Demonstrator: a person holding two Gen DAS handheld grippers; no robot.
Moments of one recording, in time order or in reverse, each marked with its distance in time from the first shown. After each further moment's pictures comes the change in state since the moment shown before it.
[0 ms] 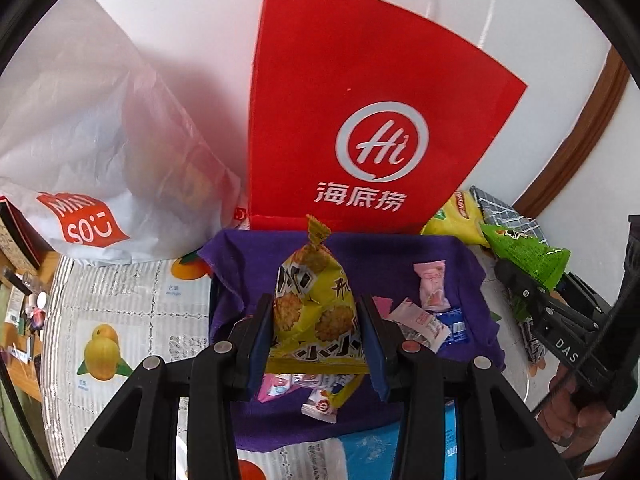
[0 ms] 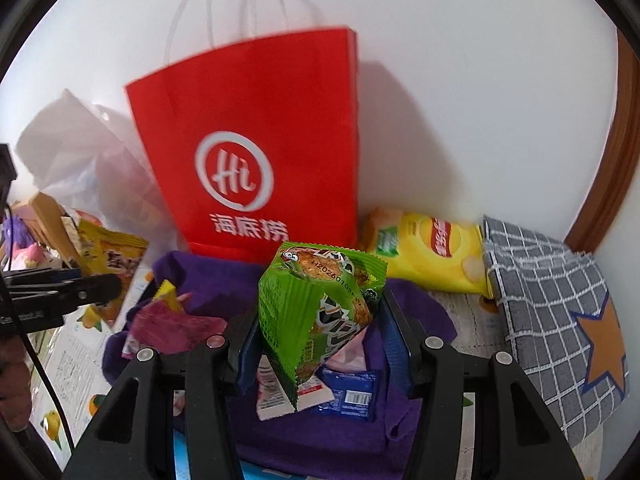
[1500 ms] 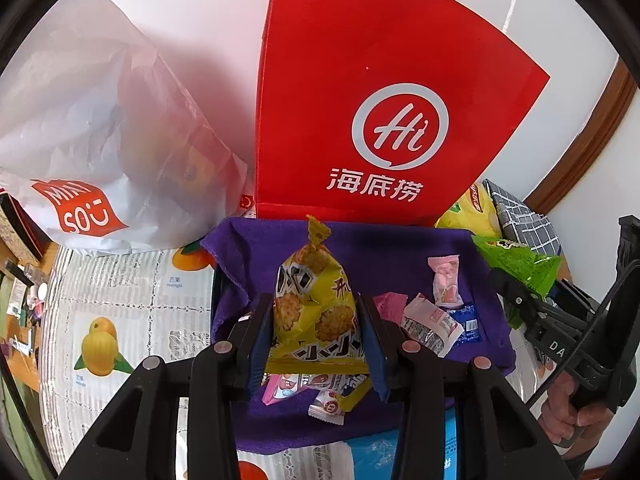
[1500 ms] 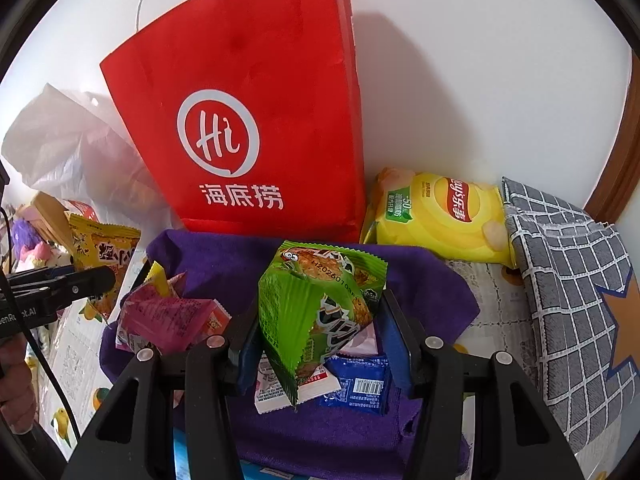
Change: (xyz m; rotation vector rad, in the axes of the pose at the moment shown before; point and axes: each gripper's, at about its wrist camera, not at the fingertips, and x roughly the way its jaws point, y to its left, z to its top) left arm 0.017 0.004 0.000 -0.011 0.036 0.021; right arm 0.031 -0.005 -0.008 0.025 0.098 0.043
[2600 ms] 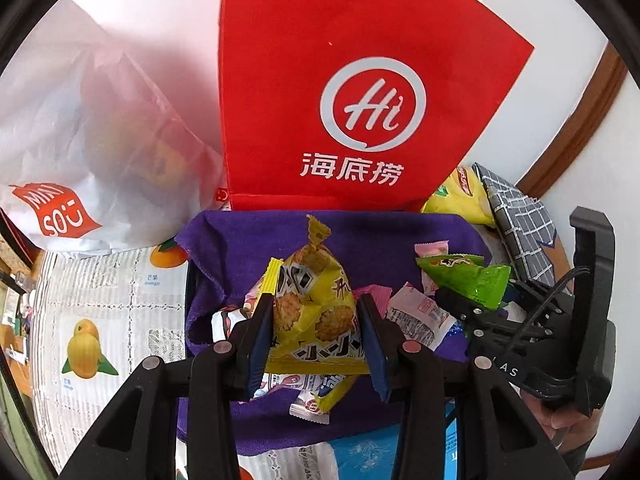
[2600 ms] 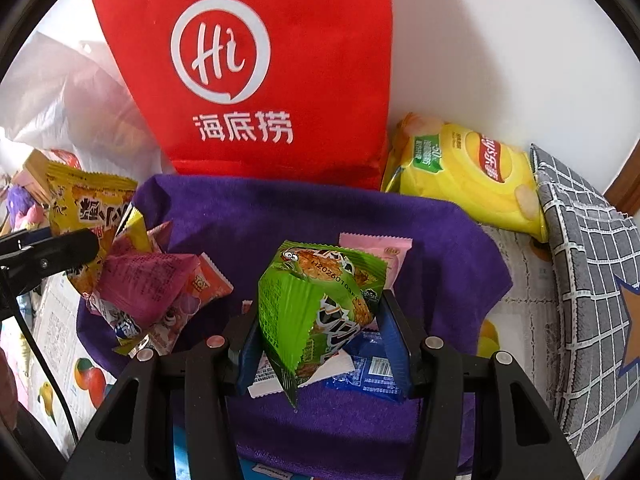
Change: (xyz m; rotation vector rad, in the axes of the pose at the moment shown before) left arm 0.011 -0.015 -0.007 0.048 0.028 -0.019; right arm 0.041 0.013 -0.013 -0.065 0.162 -0.003
